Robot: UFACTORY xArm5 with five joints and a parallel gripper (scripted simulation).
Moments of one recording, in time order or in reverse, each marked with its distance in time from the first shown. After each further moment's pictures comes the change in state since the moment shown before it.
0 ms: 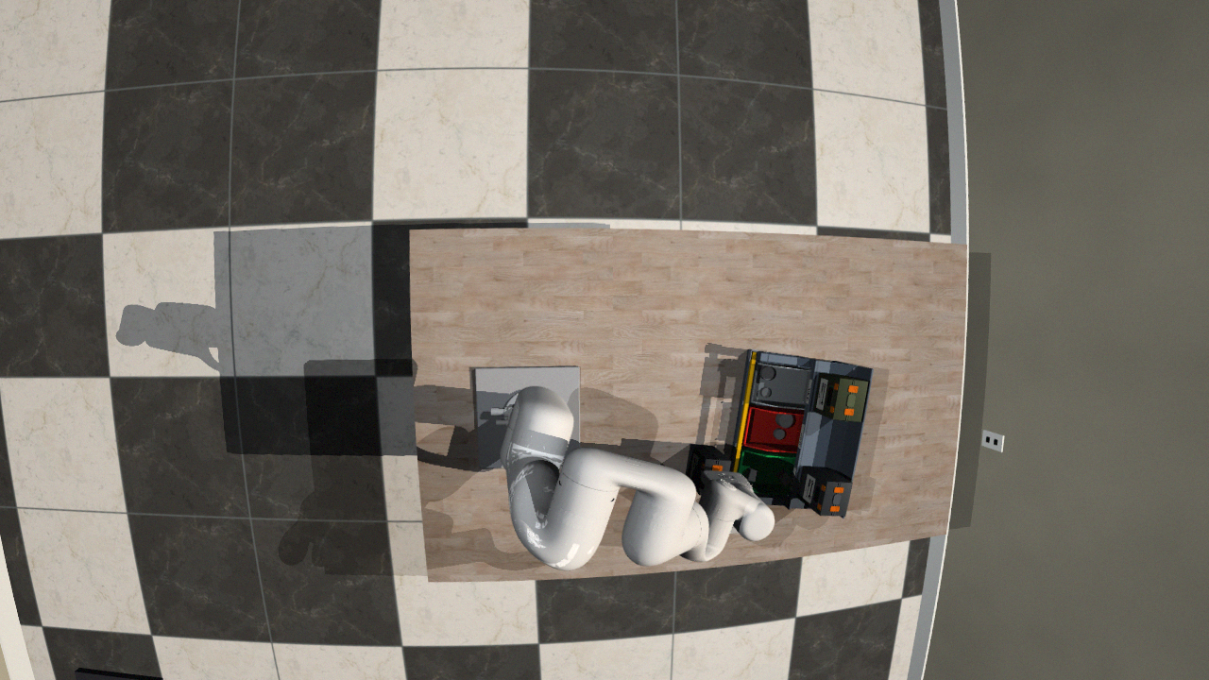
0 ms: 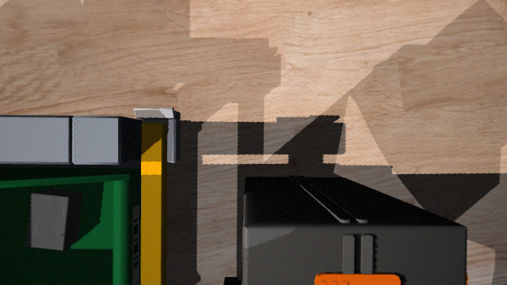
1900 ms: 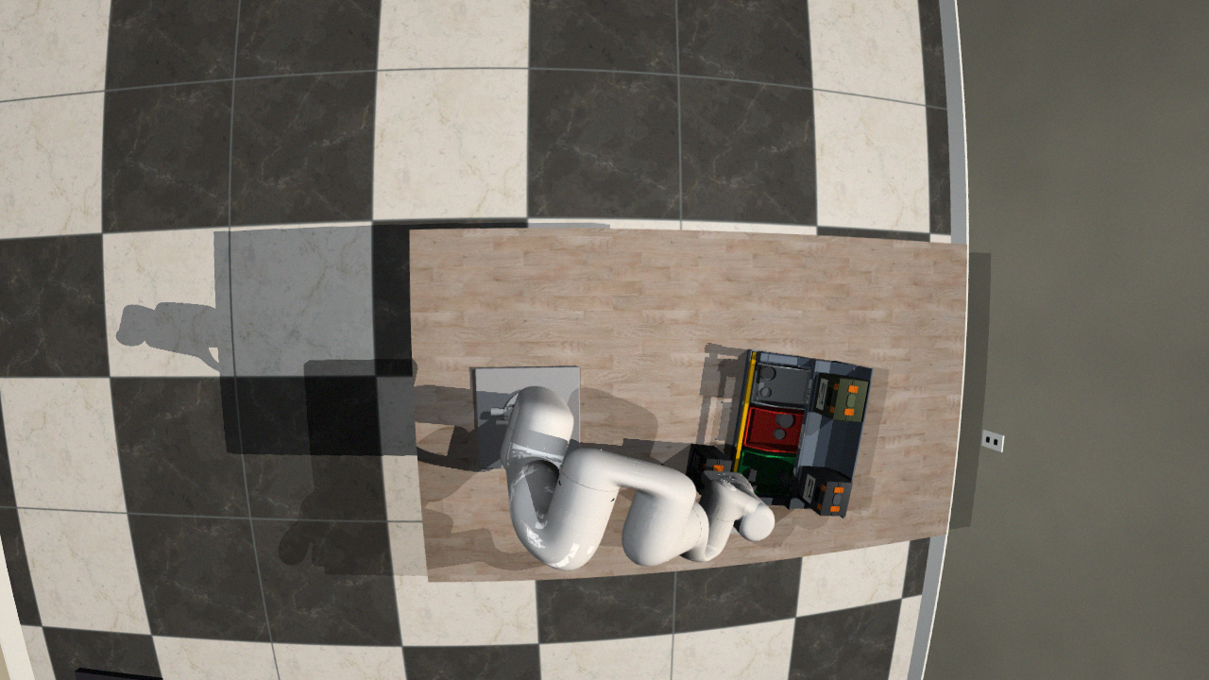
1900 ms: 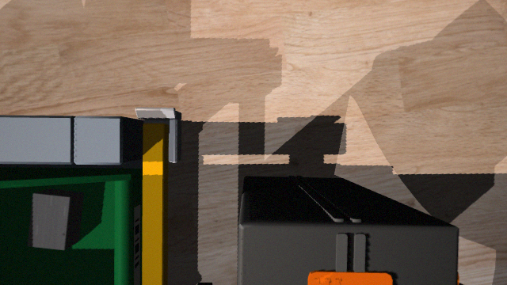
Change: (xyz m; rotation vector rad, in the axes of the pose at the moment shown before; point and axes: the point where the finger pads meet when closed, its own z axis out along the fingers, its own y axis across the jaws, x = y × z) arm 0.000 0.000 0.000 0.001 0.000 0.000
